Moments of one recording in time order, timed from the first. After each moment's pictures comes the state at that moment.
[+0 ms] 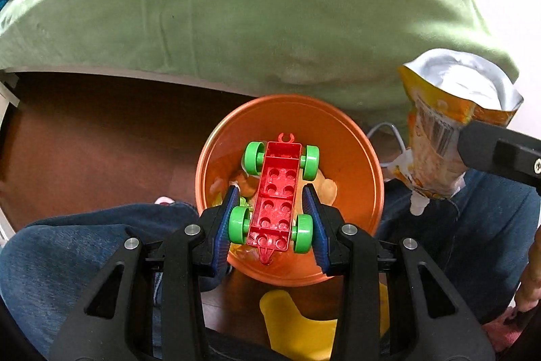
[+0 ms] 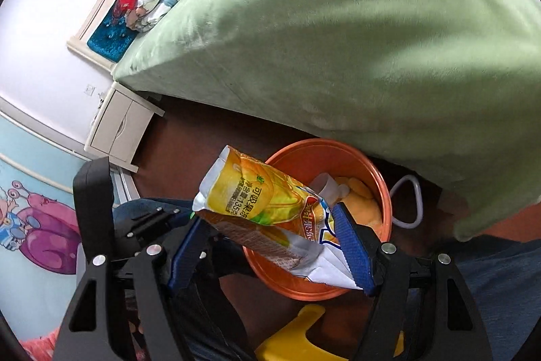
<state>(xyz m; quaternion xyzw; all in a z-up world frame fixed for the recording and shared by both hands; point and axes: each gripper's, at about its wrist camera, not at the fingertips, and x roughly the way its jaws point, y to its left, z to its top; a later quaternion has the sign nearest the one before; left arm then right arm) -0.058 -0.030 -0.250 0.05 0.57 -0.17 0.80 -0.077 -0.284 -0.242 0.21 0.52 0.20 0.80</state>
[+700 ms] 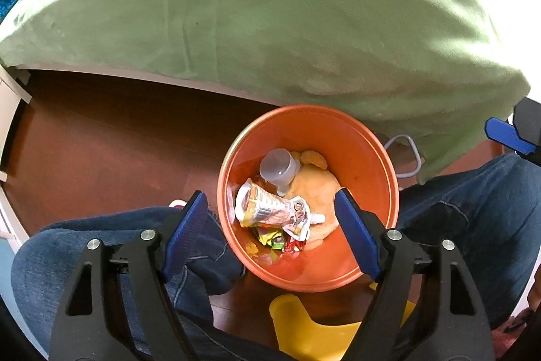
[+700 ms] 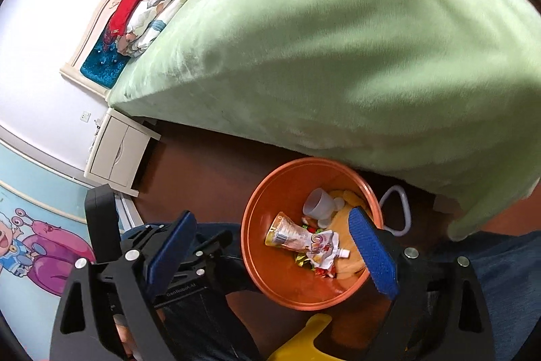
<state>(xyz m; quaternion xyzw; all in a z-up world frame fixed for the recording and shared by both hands) -0.047 -0.023 -0.245 0.05 0.56 -0.14 0.81 -0.074 -0.306 -0.223 0.25 0.50 0.17 0.82</state>
